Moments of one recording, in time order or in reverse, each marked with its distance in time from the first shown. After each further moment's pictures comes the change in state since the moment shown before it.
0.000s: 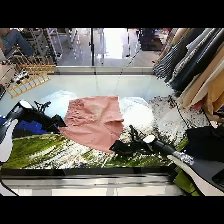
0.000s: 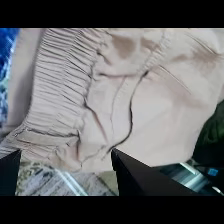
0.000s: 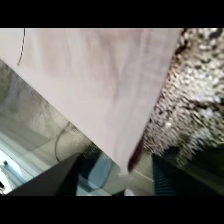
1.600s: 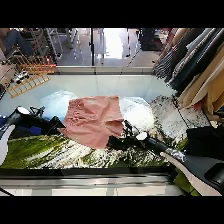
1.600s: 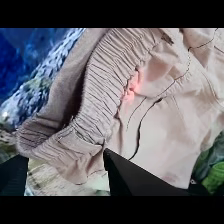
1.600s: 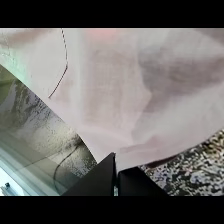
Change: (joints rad) left arm 0.032 0.077 -0.177 -0.056 0.149 -0.146; right arm 0.077 -0.053 0.105 0.049 -0.107 -0.026
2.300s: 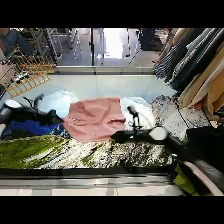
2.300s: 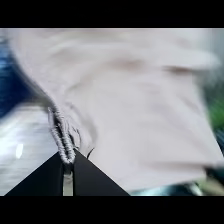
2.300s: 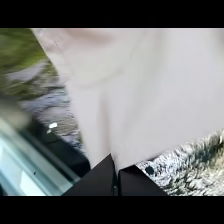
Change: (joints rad) left arm -0.021 0.232 0.002 -0.183 -0.115 0.292; right arm -0.032 0.393 0.058 -0.359 0.126 -0.059
